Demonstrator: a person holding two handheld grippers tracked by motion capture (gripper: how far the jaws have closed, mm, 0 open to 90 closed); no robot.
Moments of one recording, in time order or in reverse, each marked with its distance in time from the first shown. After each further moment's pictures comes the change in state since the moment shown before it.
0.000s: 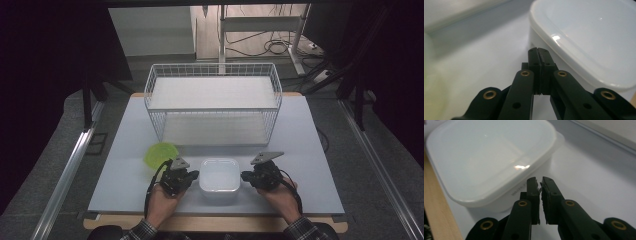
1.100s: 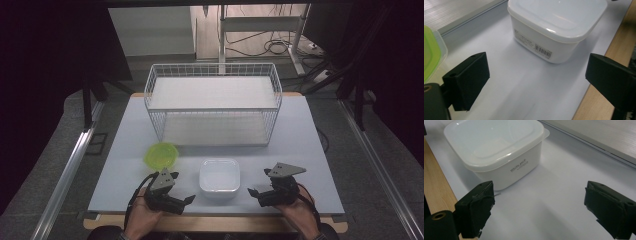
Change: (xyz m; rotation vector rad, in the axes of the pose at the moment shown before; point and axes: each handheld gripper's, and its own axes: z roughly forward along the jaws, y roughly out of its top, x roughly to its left) left arm 0.000 -0.034 -0.033 -0.091 -0.120 0.144; right arm 0.005 -0.037 -0.035 -0.144 -0.045 -0.018
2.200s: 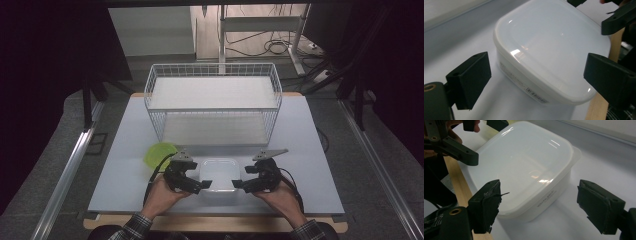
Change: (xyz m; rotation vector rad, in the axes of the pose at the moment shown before) left arm 0.022 0.048 0.055 0.092 -0.205 -0.150; right arm -0.001 0.040 0.037 0.089 0.201 0.183
